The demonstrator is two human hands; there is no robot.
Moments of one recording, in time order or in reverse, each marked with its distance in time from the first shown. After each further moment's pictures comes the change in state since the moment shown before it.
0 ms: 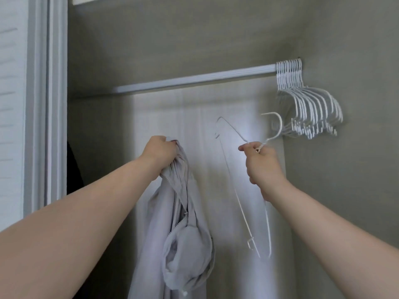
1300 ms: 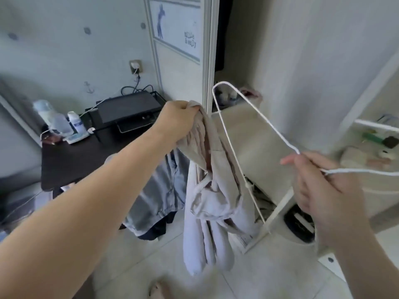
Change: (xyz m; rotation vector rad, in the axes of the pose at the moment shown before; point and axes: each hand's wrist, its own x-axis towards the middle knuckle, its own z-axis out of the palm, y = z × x) left_hand -0.664 0.040 0.015 0.322 0.371 -0.766; right_hand -0.456 0.045 -0.392 0.328 -0.872 0.368
